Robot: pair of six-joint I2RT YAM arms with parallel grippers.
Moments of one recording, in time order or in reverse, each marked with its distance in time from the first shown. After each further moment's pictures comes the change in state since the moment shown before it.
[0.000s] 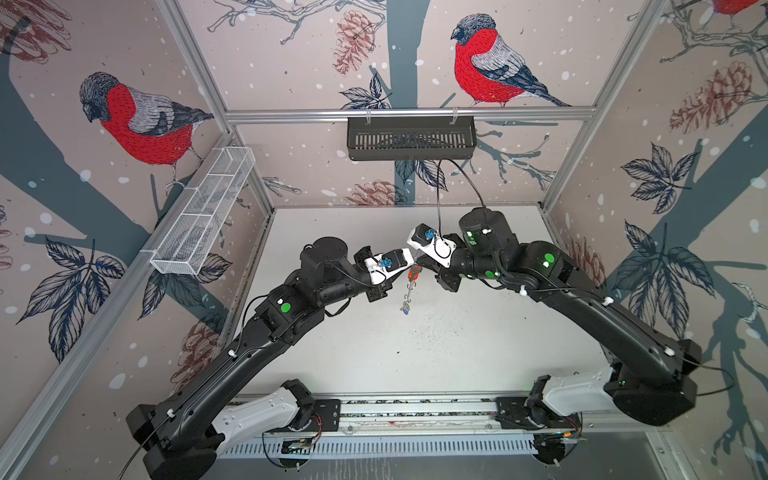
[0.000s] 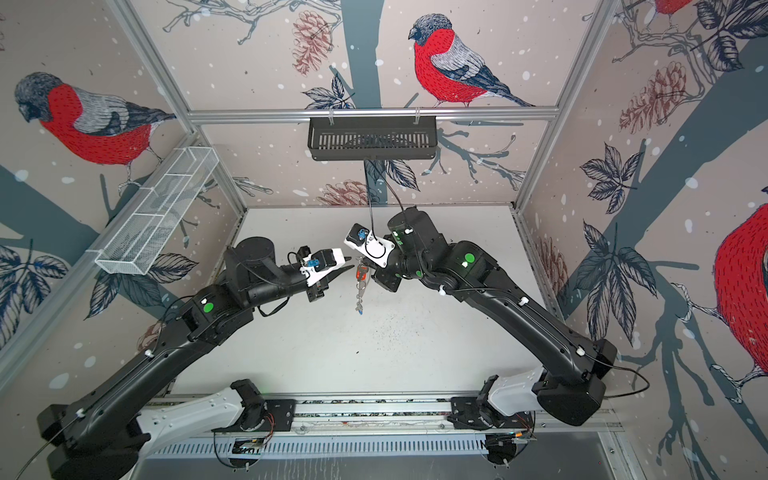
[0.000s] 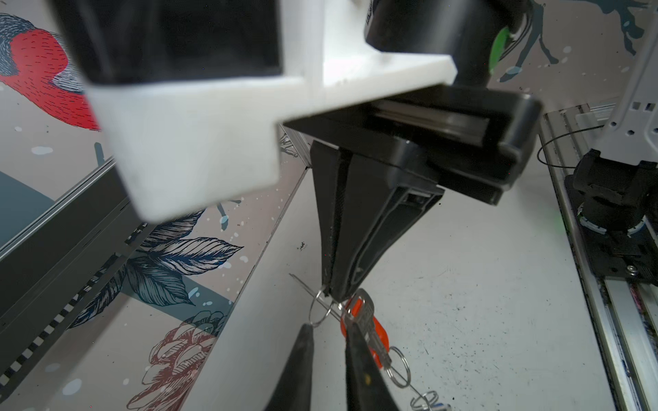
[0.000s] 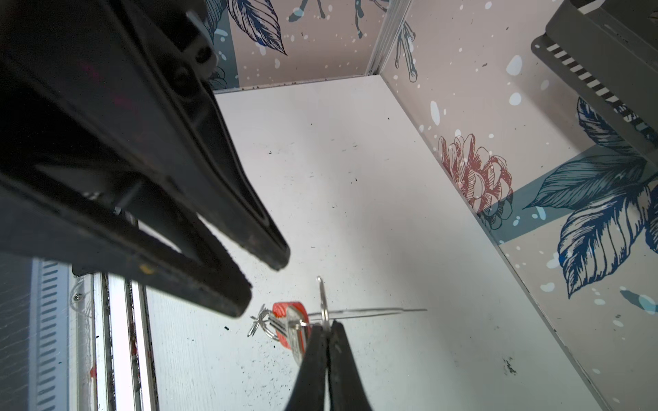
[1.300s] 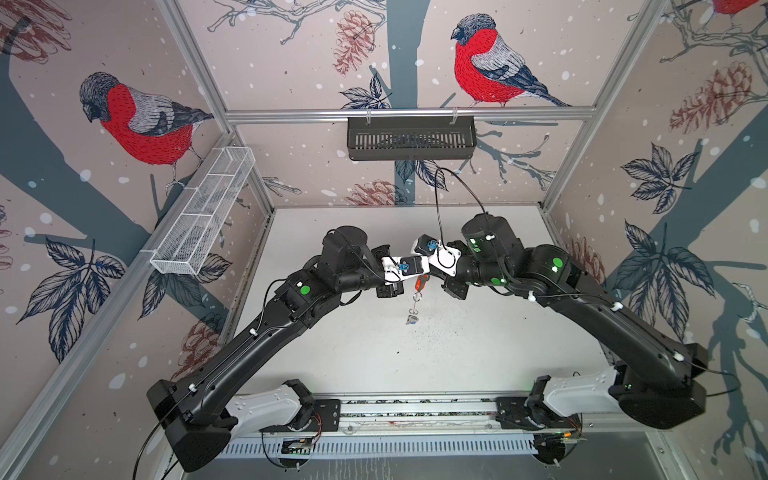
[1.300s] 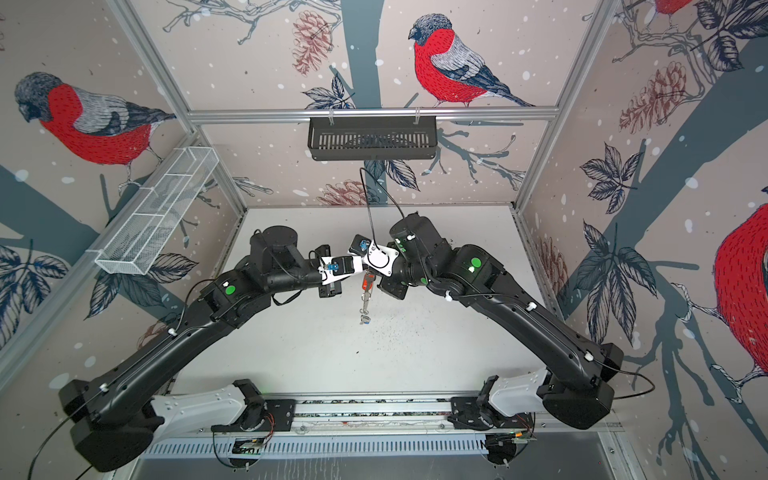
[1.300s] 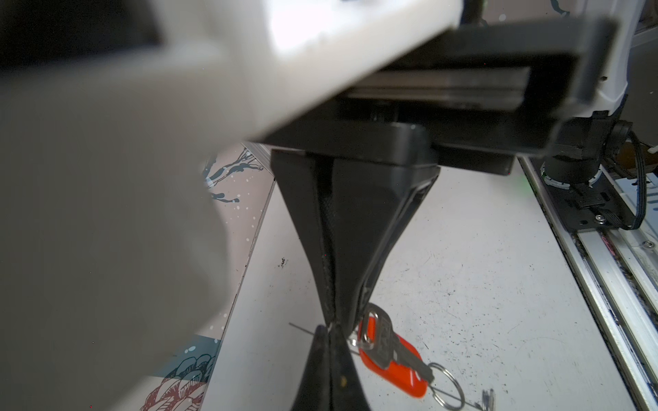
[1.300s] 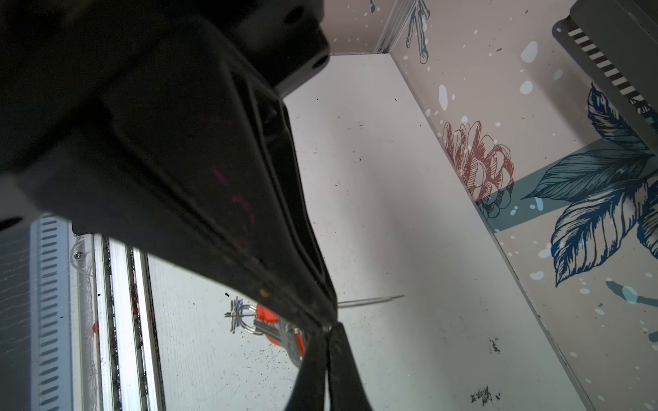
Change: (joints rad) left arm 0.000 0.138 0.066 -0.032 0.118 0.165; right arm 0.027 -0.047 -0.029 -0.053 0.021 -0.055
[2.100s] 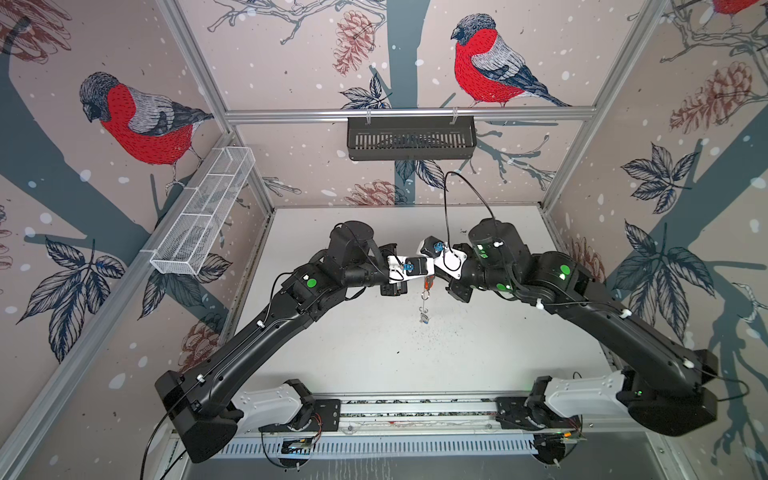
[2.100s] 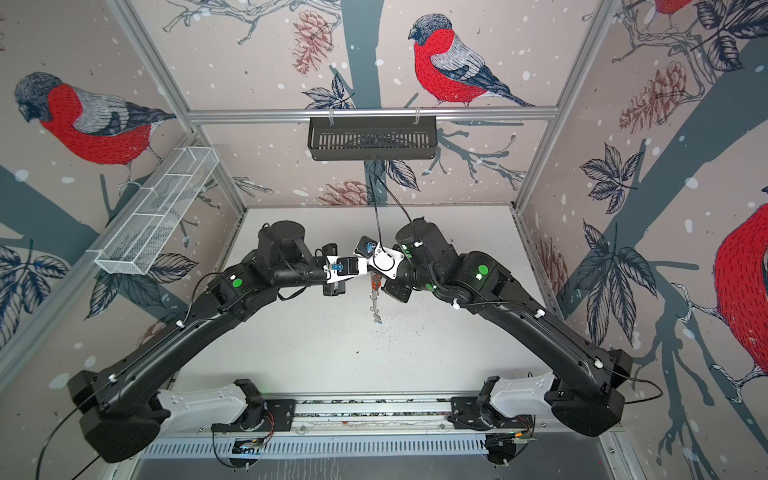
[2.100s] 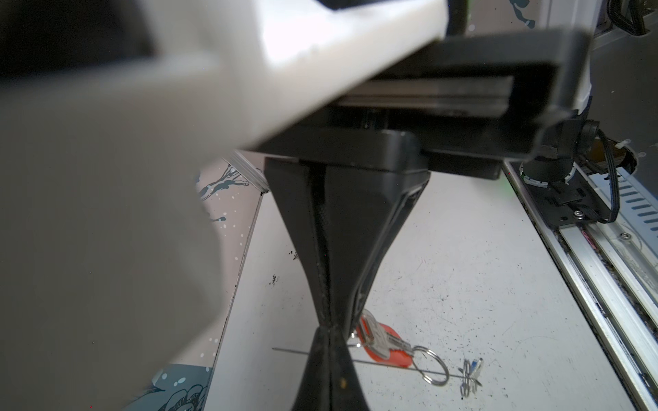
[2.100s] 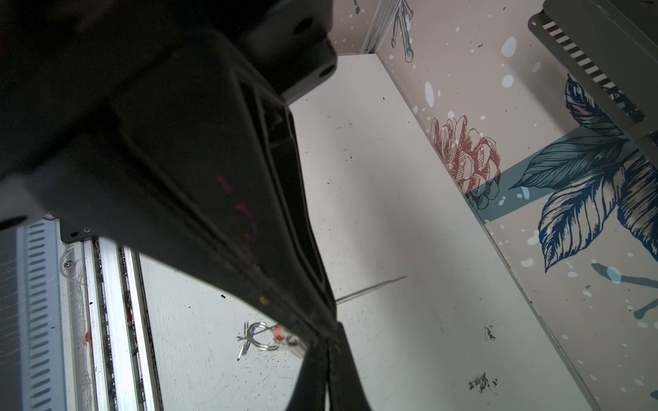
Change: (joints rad) left arm 0.000 0.057 0.041 -0.024 0.062 0.049; right arm 0.013 -0.055 -0.064 0.035 0.040 0.032
